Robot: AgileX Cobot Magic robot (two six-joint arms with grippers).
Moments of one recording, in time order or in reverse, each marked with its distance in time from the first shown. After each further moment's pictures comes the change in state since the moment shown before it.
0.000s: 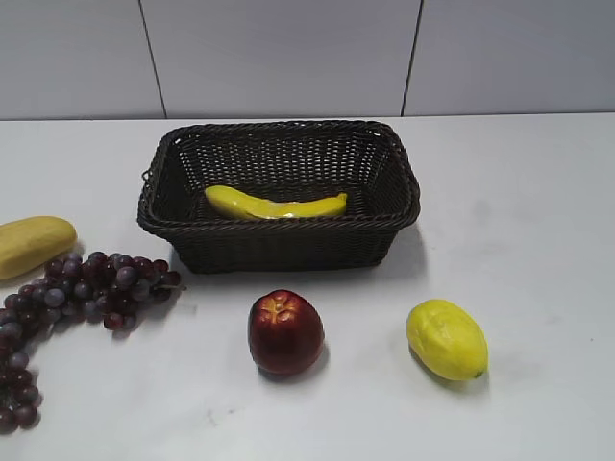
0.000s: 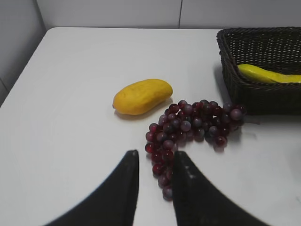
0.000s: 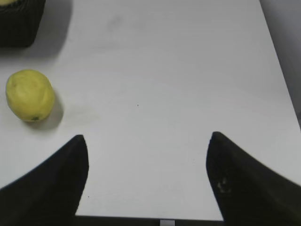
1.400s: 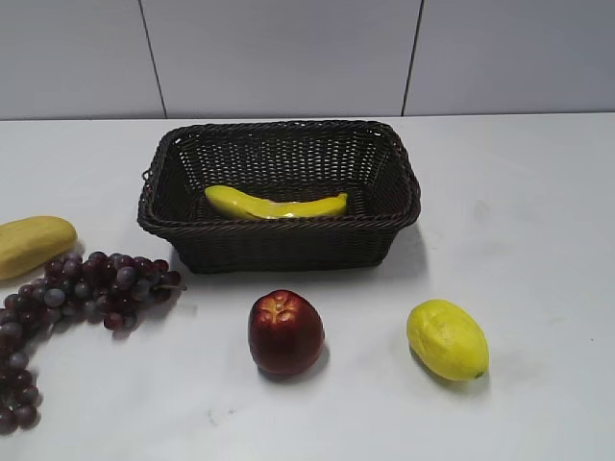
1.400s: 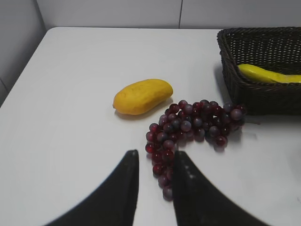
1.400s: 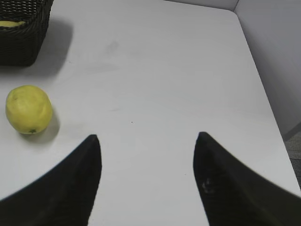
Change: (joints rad) left arm 0.000 0.000 0.000 -0.001 0.000 0.000; right arm 0.000 -0.148 0.003 -0.006 0.016 -0.030
